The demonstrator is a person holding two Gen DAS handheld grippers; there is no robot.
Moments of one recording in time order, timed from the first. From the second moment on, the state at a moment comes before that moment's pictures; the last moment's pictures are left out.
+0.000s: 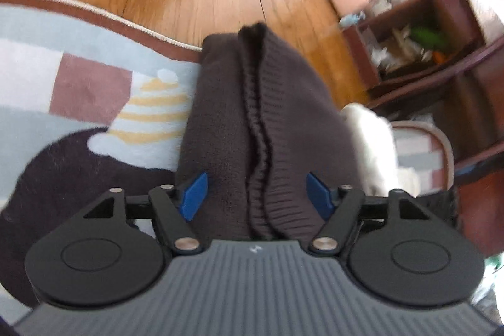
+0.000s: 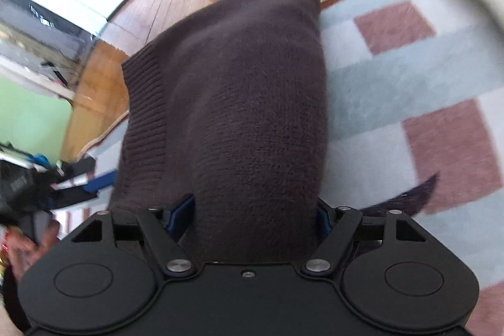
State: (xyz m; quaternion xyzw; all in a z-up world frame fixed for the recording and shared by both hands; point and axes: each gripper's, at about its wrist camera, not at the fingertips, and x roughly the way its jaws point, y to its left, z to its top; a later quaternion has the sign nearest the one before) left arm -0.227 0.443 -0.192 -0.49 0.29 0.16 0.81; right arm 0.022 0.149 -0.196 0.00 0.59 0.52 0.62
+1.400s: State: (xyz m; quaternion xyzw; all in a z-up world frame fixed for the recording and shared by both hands) left arm -0.110 0.338 -0.036 -0.20 0.30 0.15 0.92; right arm 0.008 0.091 -0.064 0.03 0.36 0.59 0.73
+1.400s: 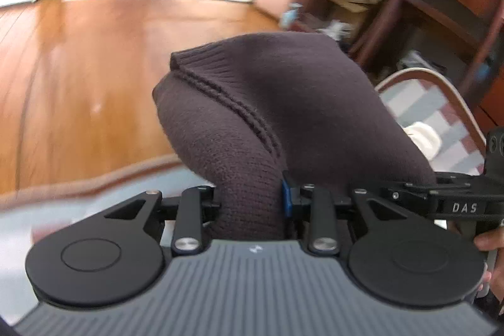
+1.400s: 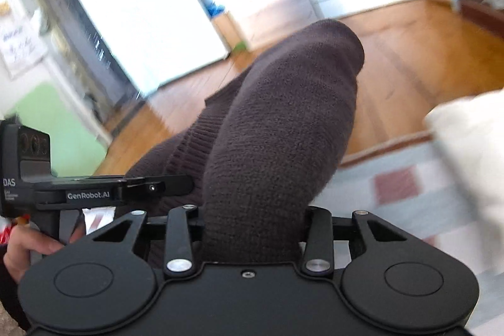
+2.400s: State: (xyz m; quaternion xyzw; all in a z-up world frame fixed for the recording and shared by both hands) left arm 0.176 0.368 -0.171 -0.43 0.37 0.00 0.82; right arm 0.229 -0.130 -0.168 0.35 0.45 0.25 0.78
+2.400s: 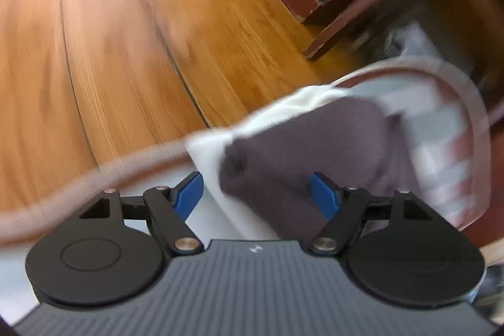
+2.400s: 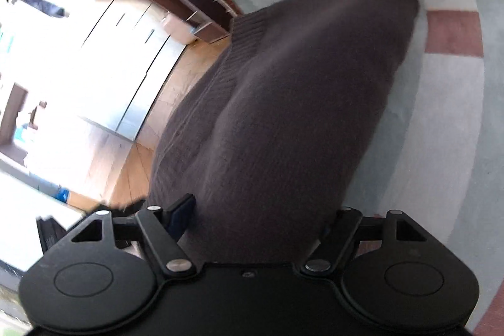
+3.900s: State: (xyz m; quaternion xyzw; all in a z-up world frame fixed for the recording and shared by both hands) left arm 0.187 0.248 -0.133 -0.21 0.39 0.06 0.89; right arm 0.310 -0.163 -0.144 0.12 0.37 0.18 0.90
